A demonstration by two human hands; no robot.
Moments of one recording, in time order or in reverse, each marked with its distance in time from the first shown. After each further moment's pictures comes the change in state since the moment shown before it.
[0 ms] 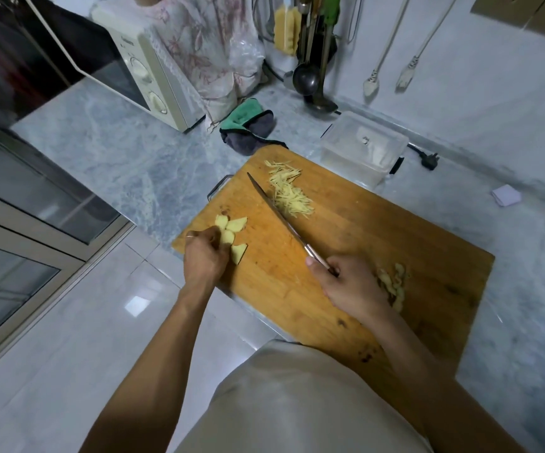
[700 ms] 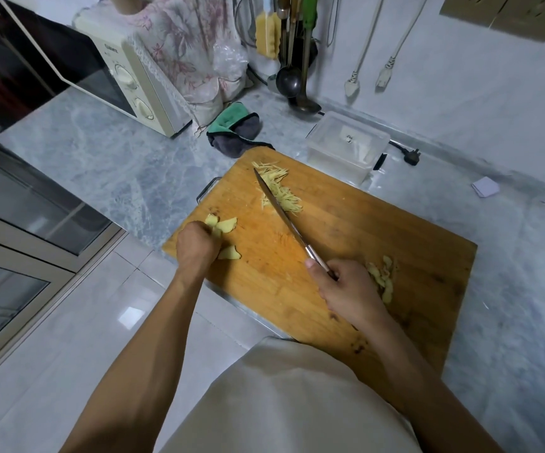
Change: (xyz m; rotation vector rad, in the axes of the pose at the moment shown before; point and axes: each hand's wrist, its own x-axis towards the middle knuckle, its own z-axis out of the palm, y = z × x) left_hand 0.017 0.030 -0.007 -0.019 -0.053 -0.175; right_hand -0.025 0.005 -0.001 0.102 0.077 0.039
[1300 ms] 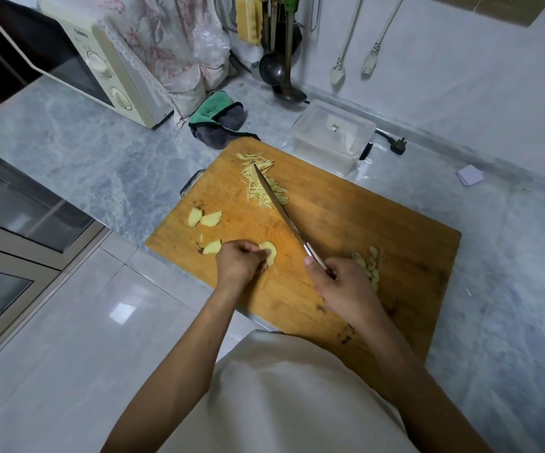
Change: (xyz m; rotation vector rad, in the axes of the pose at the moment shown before) left_hand -0.079 0.037 0.060 -0.541 -0.298 -0.176; right_hand -0.009 0.012 -0.009 0.021 0.018 0.027
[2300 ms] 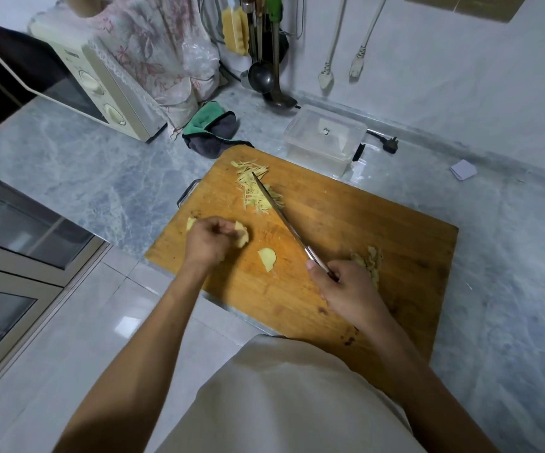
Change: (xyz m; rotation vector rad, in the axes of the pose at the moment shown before) left_hand 0.026 0.042 -0.046 0.197 0.007 0.240; right_hand -0.002 0.001 -0.005 -0.057 0.017 0.016
